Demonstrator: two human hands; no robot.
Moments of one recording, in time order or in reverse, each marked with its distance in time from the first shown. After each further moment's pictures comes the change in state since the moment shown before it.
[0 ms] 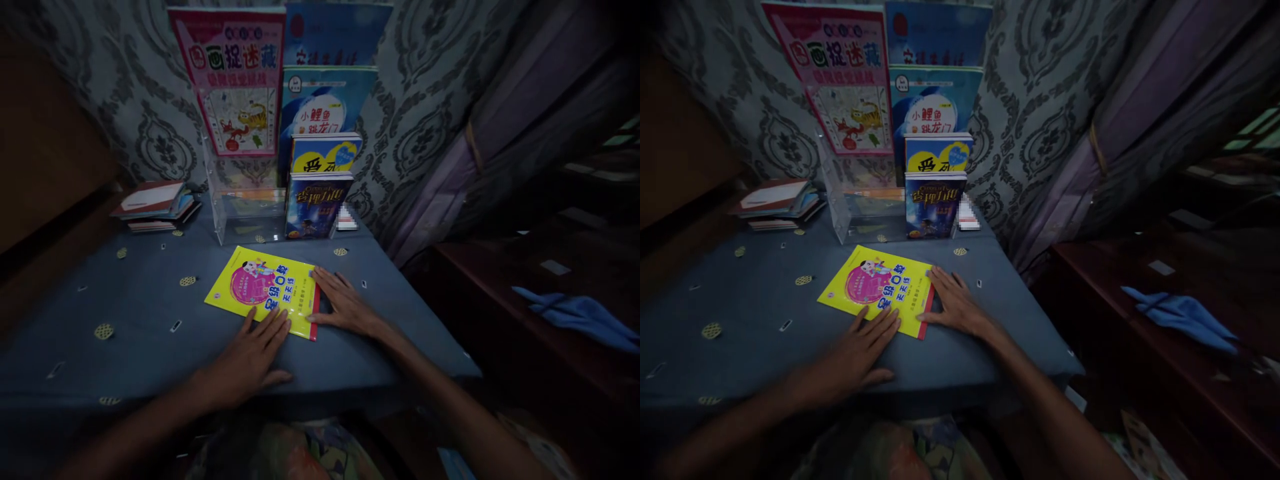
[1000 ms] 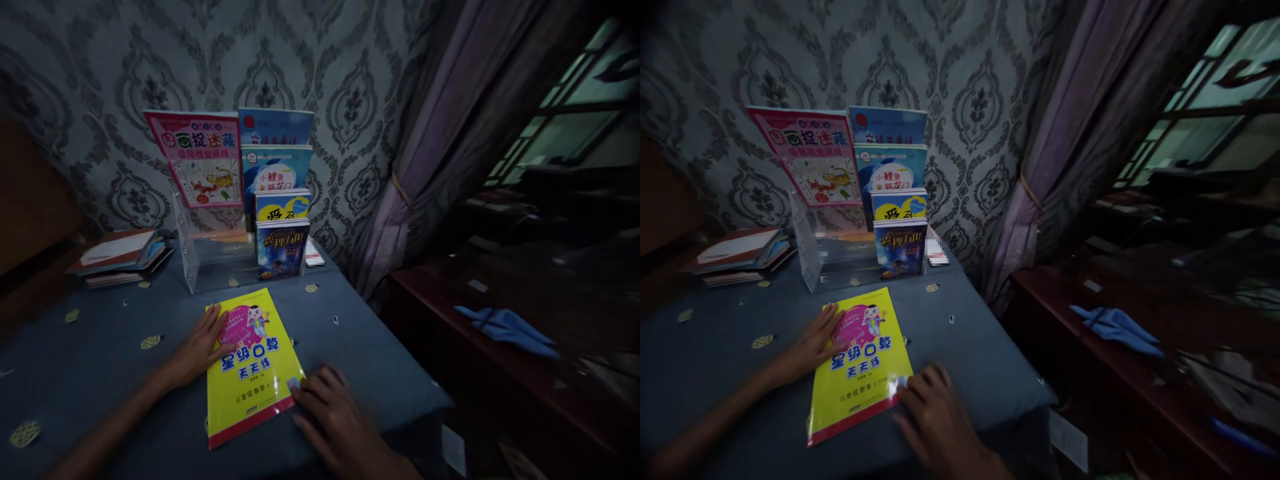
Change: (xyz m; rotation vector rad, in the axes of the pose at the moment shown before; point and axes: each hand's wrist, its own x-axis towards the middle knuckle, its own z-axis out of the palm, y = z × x) left_hand 0.033 -0.126 0.010 -0.110 0.031 -0.359; right_hand -0.086 -0.089 -0.004 0.069 0.208 0.004
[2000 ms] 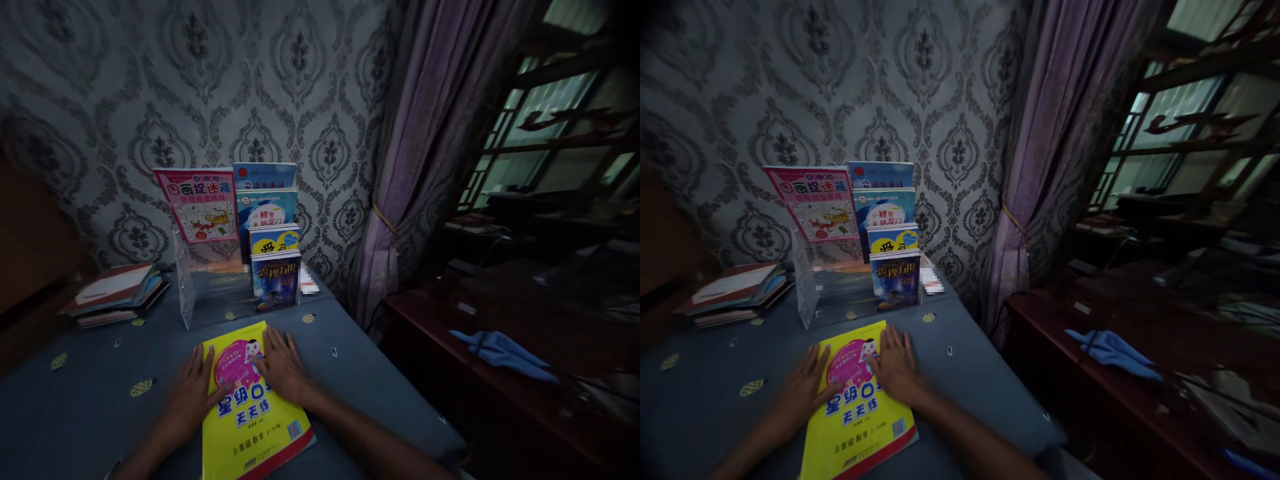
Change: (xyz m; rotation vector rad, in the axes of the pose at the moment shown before) left_hand 0.001 0.002 0.032 0.106 0.158 -0.207; right_hand 0.145 0.024 0.021 0.022 -0.132 0.302
